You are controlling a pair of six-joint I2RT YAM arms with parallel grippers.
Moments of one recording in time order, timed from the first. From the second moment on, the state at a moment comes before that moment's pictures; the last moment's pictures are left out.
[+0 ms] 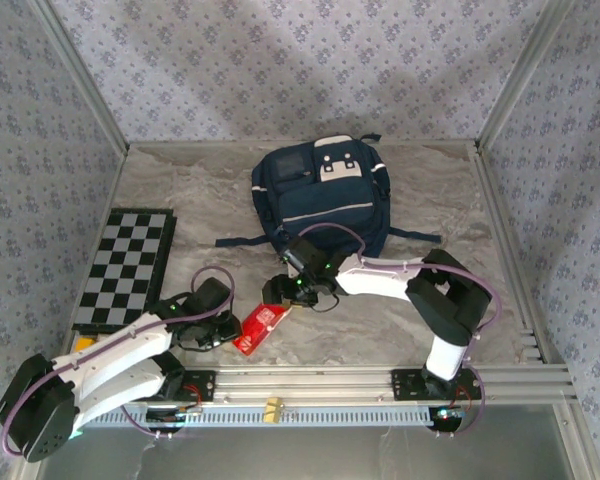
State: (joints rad) left arm -0.74 0.91 0.36 -0.66 0.13 -1.05; right arm 0.94 1.75 1.01 -0.24 -0.37 0.86
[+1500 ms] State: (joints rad) left arm -0.60 0.87 0.52 -0.77 0.10 -0.96; right arm 0.88 1.56 1.00 -0.23 -0.44 0.84
